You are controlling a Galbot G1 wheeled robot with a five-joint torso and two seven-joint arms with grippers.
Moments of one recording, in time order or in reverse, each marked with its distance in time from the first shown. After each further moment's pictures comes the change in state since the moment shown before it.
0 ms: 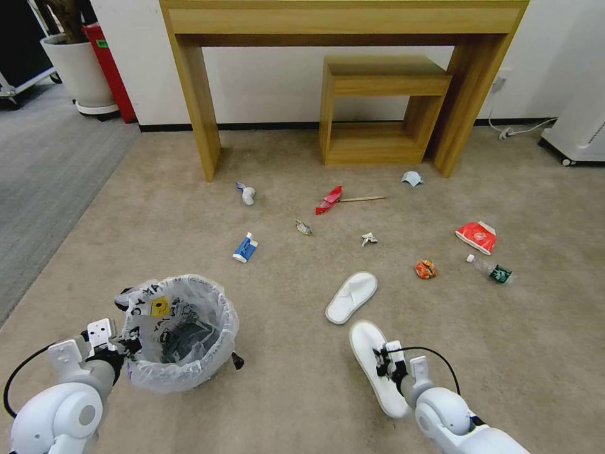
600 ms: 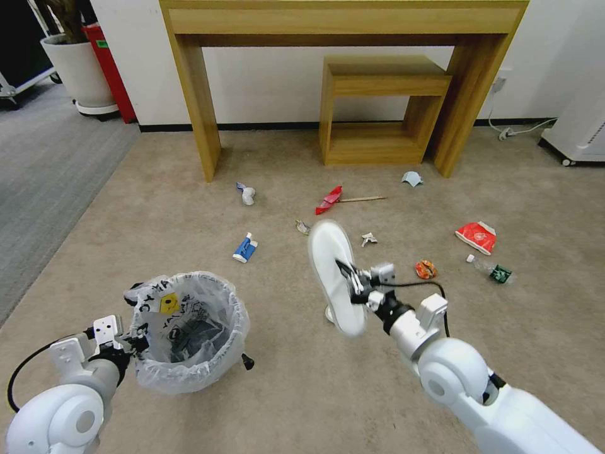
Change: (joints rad) left arm 0.055 0.015 0.007 -0.115 -0.058 0.033 -0.035; right arm 0.184 -0.101 -0.030 0.413 0.188 0.139 -0.072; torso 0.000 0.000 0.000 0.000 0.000
